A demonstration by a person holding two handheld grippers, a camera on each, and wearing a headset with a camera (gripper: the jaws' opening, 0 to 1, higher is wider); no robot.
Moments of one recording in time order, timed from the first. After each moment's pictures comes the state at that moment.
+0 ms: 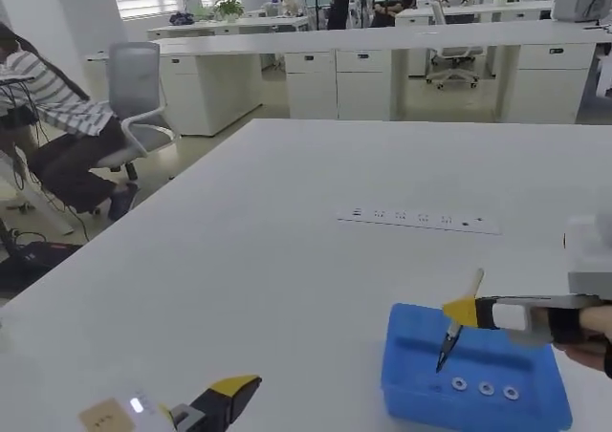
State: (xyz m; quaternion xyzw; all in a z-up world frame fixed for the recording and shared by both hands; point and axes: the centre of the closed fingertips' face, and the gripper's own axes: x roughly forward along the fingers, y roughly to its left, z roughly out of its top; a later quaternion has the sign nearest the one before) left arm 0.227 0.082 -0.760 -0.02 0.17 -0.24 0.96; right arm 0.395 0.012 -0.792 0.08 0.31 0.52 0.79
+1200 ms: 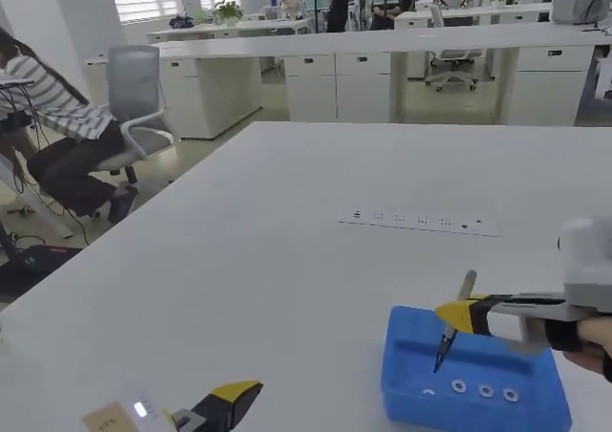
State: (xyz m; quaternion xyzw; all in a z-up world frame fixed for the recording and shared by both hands) left arm 0.226 0.080 -0.763 -0.02 0.18 -0.24 0.95; right arm 0.374 0.018 -0.769 0.01 0.25 0.55 0.79
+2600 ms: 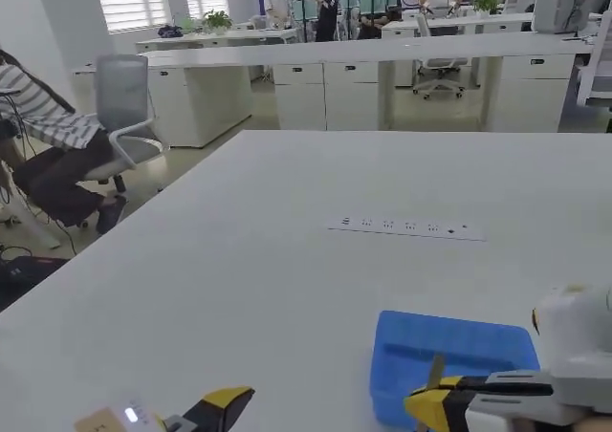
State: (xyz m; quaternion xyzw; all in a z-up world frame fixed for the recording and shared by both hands) left arm 0.226 0.079 -0.763 -0.01 0.18 -0.24 0.95; right arm 0.291 0.025 -0.803 0.00 0.30 0.59 0.75
